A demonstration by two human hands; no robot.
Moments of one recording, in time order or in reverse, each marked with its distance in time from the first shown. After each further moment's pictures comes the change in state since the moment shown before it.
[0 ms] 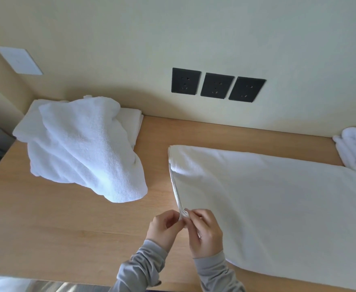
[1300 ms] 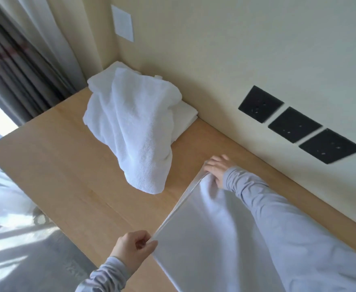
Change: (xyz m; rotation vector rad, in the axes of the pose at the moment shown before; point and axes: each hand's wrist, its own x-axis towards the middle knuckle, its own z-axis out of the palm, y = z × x) left_hand -0.018 -0.058 -0.010 0.187 0.413 -0.203; right_hand 0.239 0.089 0.113 -0.849 -1.325 -0.869
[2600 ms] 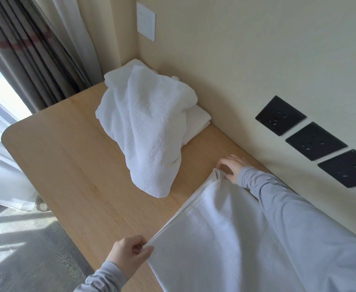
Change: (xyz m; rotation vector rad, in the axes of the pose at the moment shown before) left_hand 0.003 -0.011 0.008 0.025 0.040 -0.069; right_hand 0.028 0.042 0.010 0.375 0.094 0.112
